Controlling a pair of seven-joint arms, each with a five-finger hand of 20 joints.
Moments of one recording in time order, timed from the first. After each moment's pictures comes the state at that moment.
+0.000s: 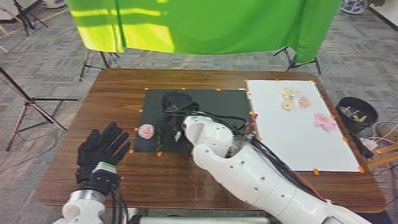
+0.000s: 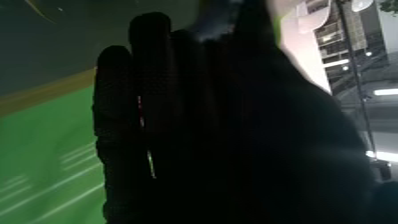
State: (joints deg) left arm 124.0 -55.9 -83.1 -121.3 11.5 19.9 24.1; right arm -59.6 -79.5 36.0 -81.2 -127.7 -0.7 21.7
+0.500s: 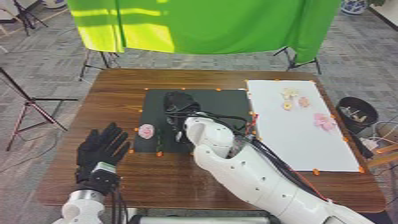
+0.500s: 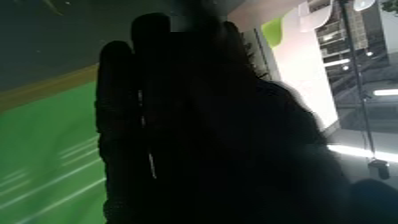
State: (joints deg) left arm 124.2 -56.0 -83.4 -121.3 11.5 19.9 24.0; right arm -59.4 -78.9 35.5 -81.2 -128.0 -0.1 21.9
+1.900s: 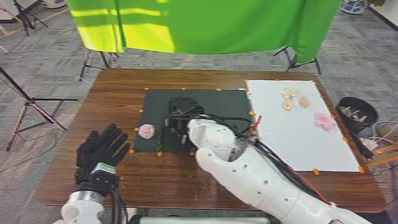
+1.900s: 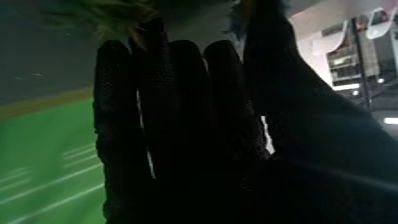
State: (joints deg) left arm 124.6 -56.3 -83.7 -121.3 11.6 19.8 23.4; right arm -60.6 -78.1 35.8 -82.6 -130.9 -4.3 24.8
